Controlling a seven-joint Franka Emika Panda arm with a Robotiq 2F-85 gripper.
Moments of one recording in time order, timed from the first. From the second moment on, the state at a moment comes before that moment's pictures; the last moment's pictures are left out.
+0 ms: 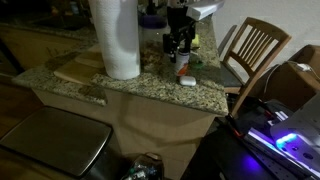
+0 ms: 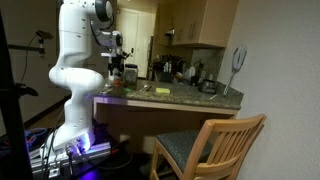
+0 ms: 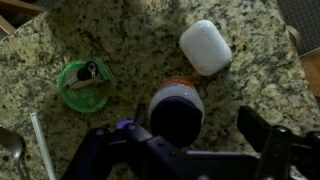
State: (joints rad) arm 0.41 0.01 0.33 -2.07 -0.07 1.93 0.41
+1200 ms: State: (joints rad) arm 0.41 0.02 0.34 -2.09 -0.22 2.22 0.59
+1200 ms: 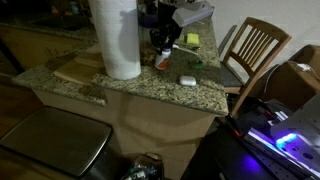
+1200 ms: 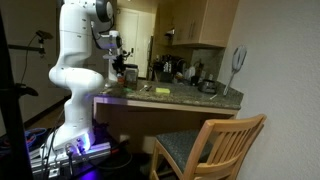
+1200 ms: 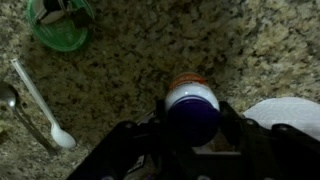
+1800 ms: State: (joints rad) arm 0.38 -0.14 0.32 -2.19 0.04 2.30 0.14
